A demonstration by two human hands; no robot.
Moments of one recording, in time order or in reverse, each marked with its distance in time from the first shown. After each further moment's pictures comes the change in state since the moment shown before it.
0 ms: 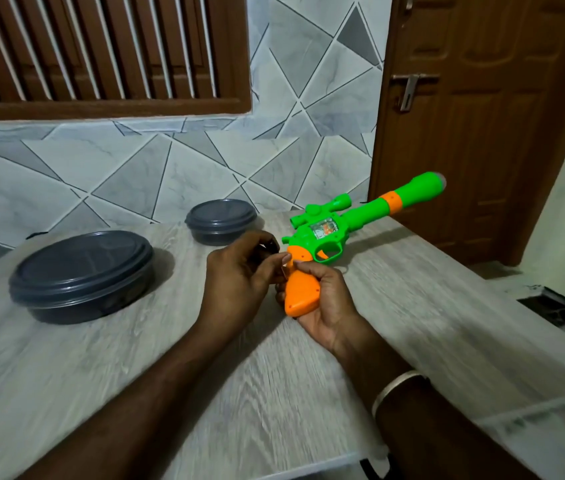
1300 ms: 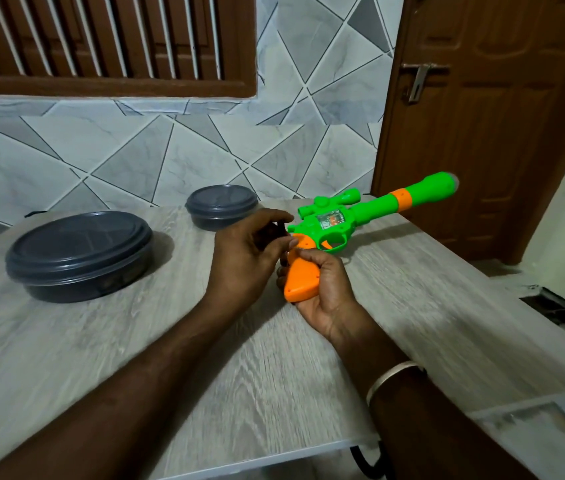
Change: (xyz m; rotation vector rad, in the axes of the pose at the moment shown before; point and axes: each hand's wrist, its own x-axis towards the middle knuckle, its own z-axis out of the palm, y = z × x) left_hand 0.006 0.008 0.009 -0.006 -0.013 0.013; right_hand 0.001 -0.001 -0.001 -0.016 0.033 -0.027
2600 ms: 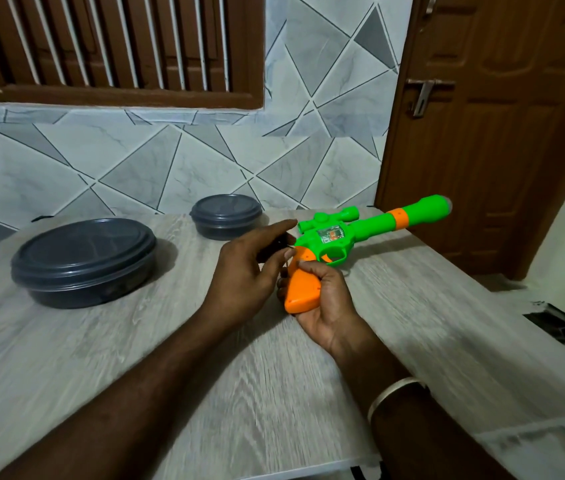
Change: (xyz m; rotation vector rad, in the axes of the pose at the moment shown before) left_hand -0.002 -0.005 -0.007 0.019 -0.072 0.041; right_hand -0.001 -0.001 0.004 0.018 -0.008 0.032
